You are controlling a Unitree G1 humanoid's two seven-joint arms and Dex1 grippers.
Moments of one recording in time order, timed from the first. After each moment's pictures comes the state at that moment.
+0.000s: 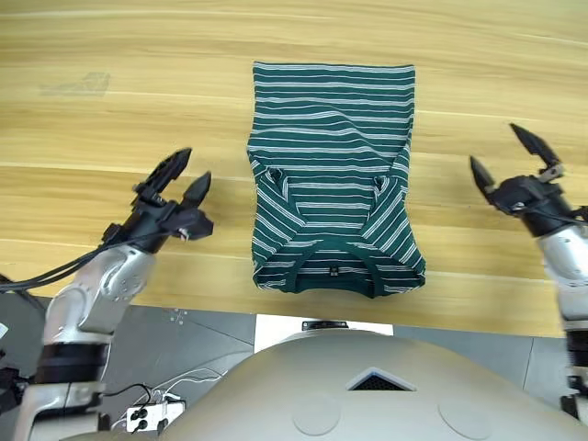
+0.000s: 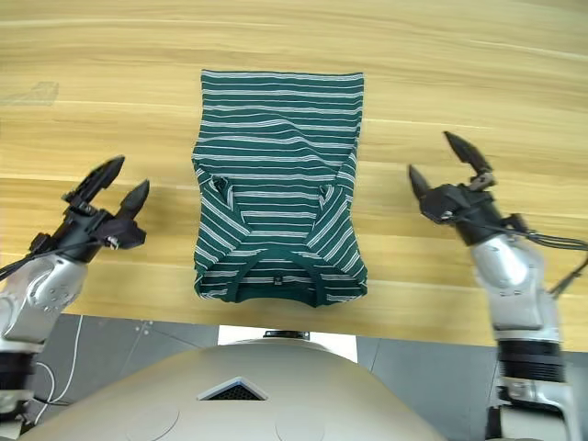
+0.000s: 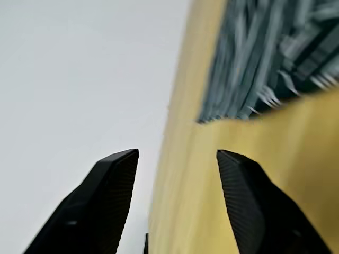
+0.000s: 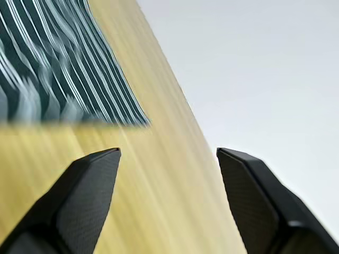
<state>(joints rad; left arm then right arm) 0.40 0.82 0.05 -0.05 0.65 -0.55 -0.05 0.27 -0.77 -0.12 0.05 -0.36 -0.53 0.22</state>
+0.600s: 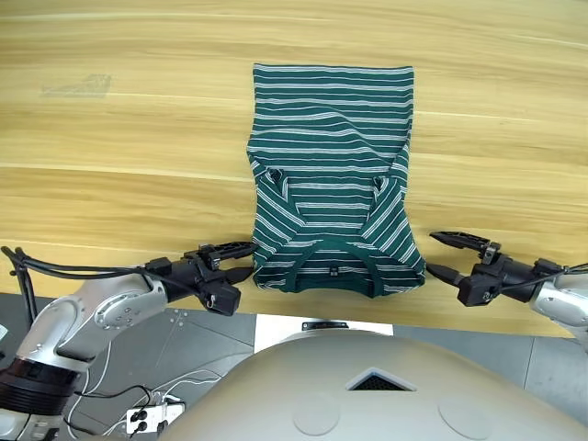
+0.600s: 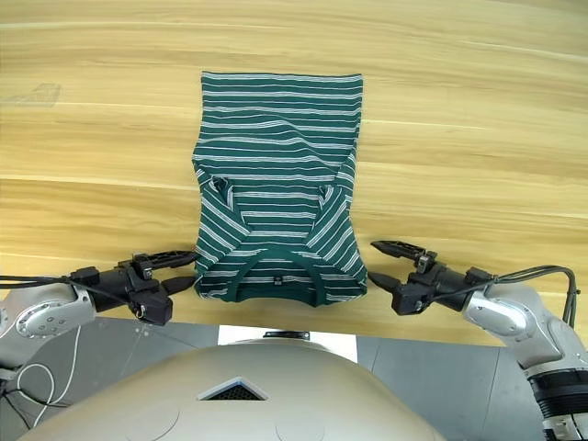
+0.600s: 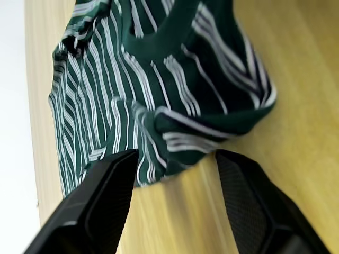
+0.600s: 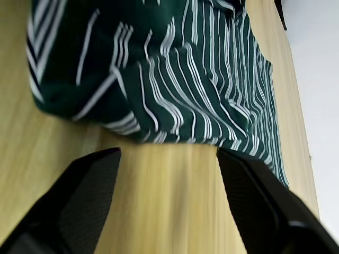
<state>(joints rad) 0.43 1.02 -0.17 -0.28 0.48 -0.64 -0.58 0.42 -0.96 0.13 0.00 -0.34 -0.84 0.51</state>
